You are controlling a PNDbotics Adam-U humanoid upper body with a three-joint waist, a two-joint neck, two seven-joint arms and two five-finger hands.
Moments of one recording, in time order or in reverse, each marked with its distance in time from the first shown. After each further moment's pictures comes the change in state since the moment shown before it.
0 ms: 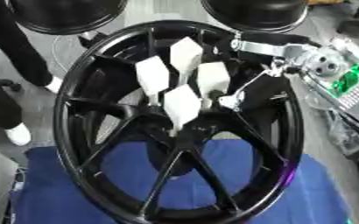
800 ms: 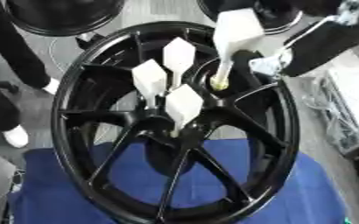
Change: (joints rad) left arm 0.010 0.001 0.005 0.000 0.001 0.000 0.001; right arm -0.030 -0.171 -0.205 -0.246 -0.199 0.090 0.002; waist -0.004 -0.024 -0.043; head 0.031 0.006
